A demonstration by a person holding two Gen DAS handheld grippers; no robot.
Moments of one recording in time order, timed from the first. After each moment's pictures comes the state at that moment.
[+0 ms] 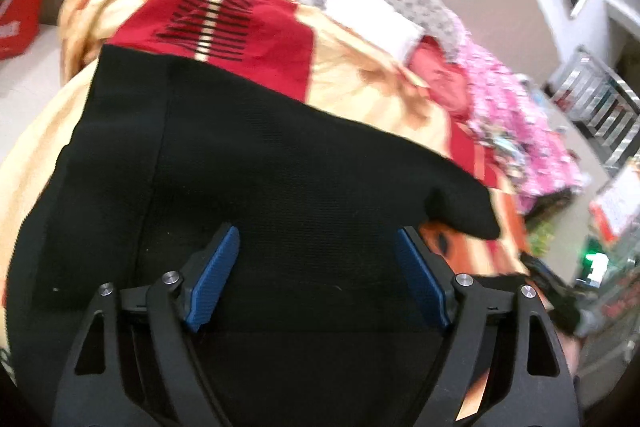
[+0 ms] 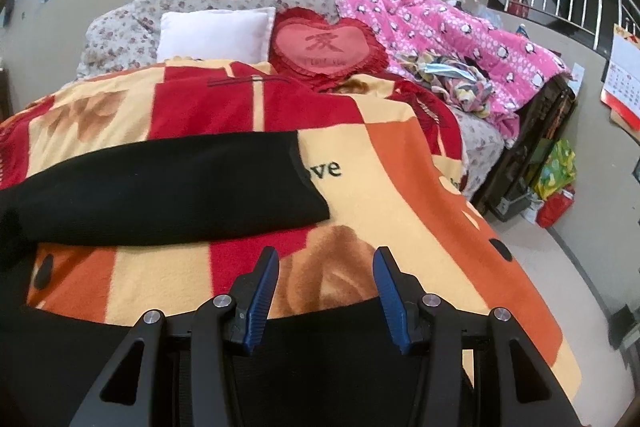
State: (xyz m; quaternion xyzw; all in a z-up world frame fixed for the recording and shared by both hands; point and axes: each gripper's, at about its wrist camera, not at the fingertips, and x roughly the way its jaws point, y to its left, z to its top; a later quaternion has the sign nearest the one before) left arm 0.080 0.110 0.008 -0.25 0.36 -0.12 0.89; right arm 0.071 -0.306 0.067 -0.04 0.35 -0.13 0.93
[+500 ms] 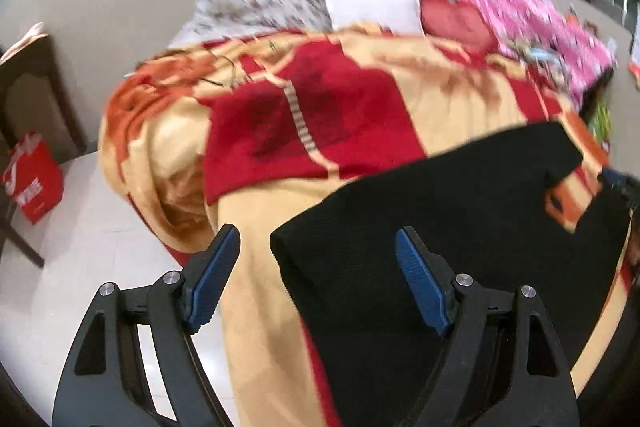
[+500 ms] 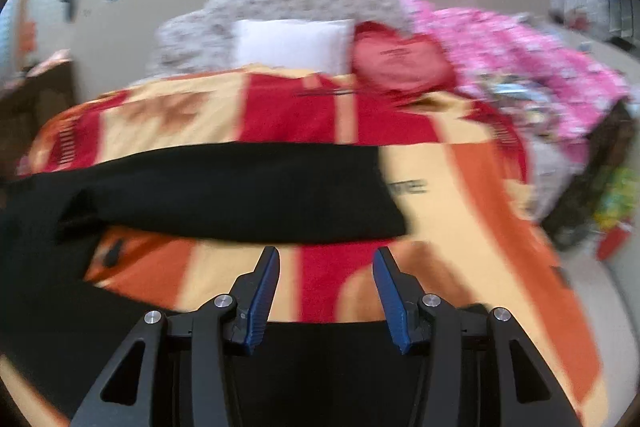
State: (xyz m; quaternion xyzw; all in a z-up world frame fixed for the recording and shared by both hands) left arm 0.139 0.202 0.043 0.03 0.38 -0.10 0.92; right arm 0.071 -0.284 0.067 -0.03 0.35 0.05 0.94
